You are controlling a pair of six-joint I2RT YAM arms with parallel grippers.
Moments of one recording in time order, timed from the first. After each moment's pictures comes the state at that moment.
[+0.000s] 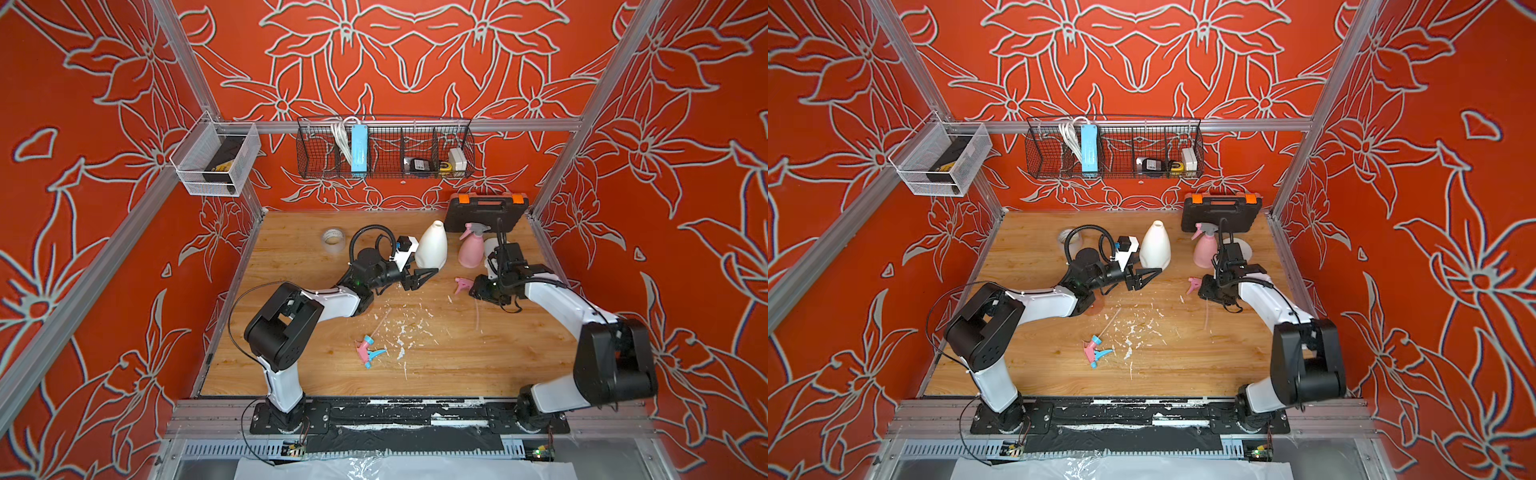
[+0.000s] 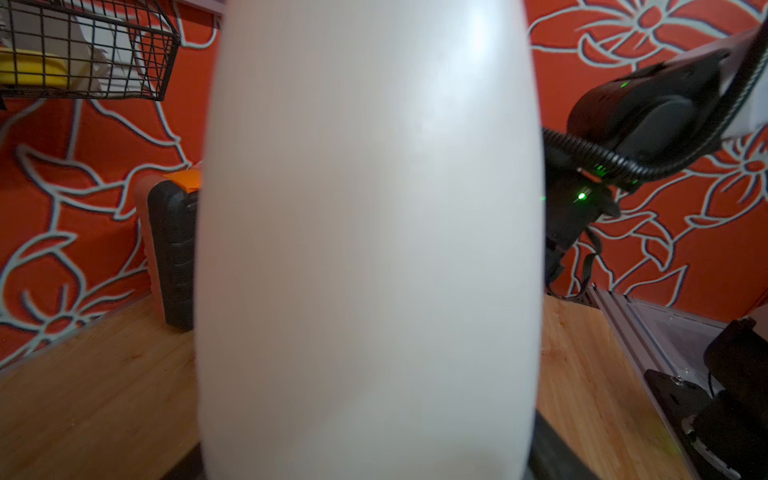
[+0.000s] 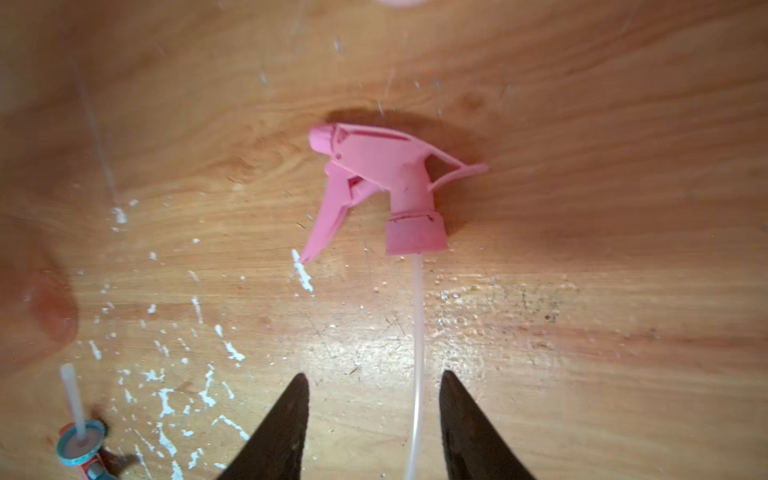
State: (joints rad) left arm -0.55 1.78 0.91 0.91 0.64 -0.11; right arm 0.16 1.53 0.96 -0.65 -0.22 0.33
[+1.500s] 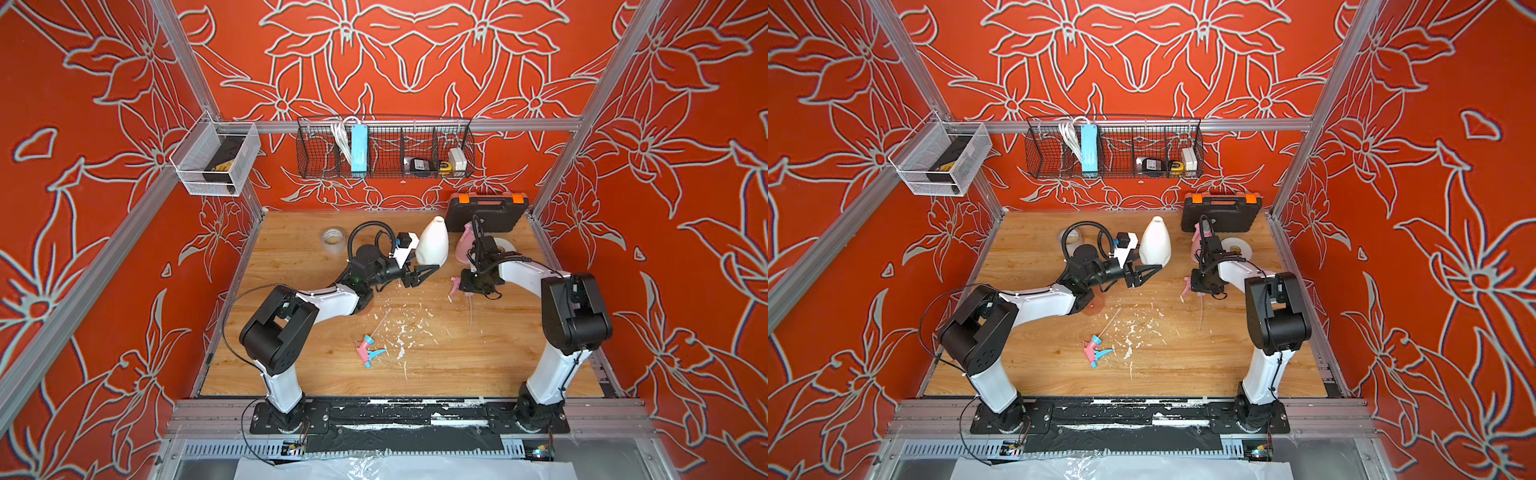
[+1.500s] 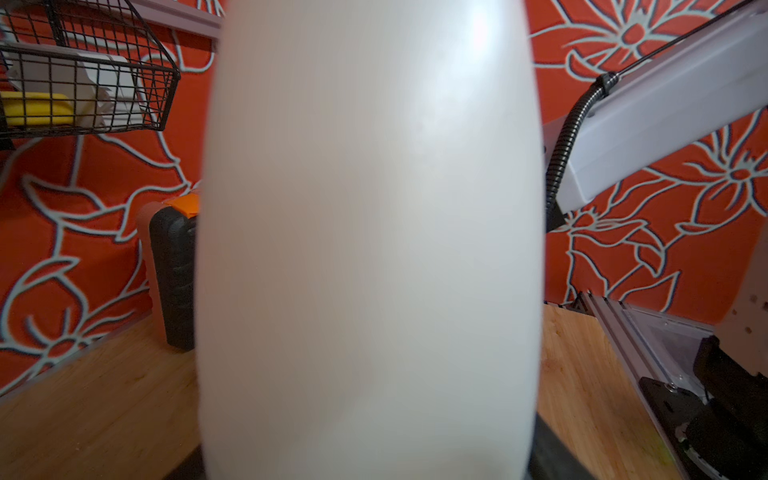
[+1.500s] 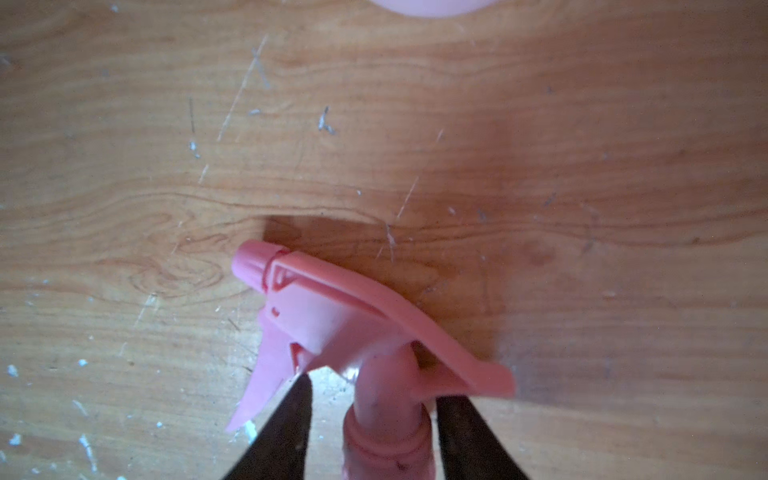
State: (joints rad) left arm -0.55 1.76 0.94 0.87 0.65 -0.10; right arm 0.21 1.82 1.14 -0.57 -0.11 0.27
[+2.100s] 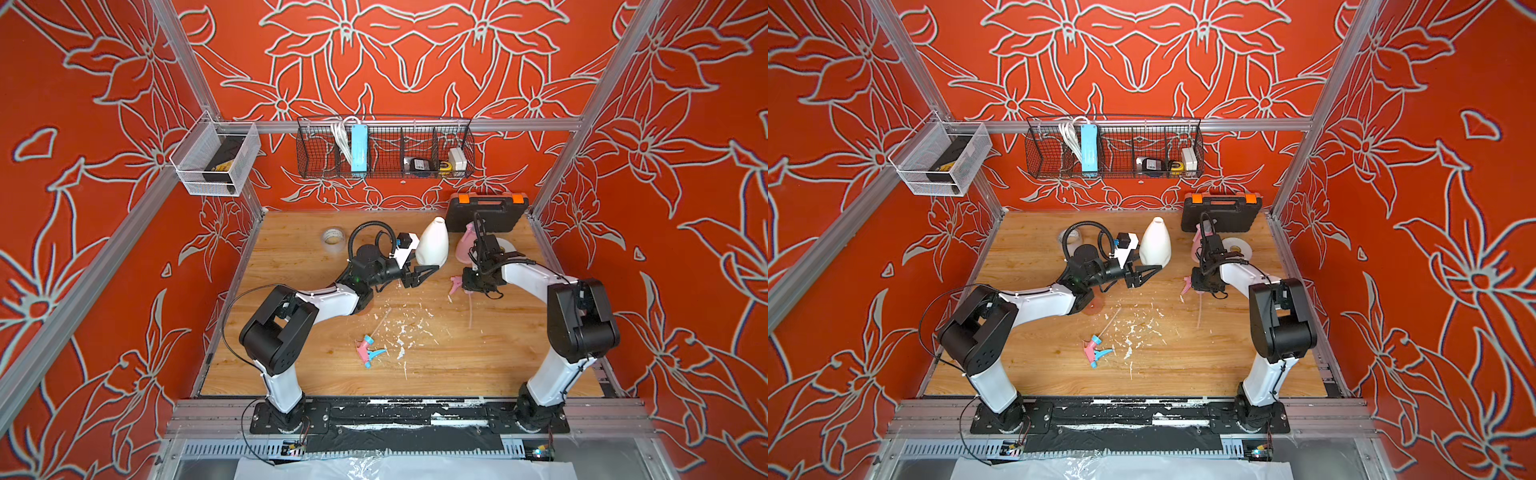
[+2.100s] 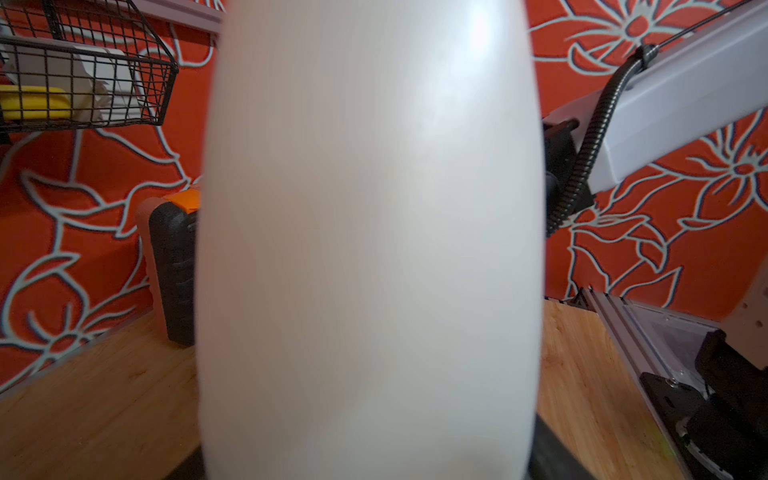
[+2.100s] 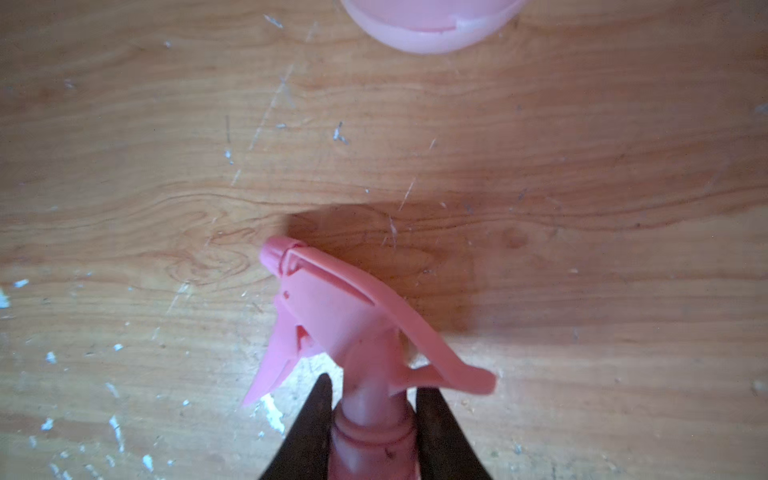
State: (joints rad) left arm -0.55 1.75 0.94 0.85 0.65 -0.09; right arm 0.23 1.72 1.11 -0.58 -0.10 0.28
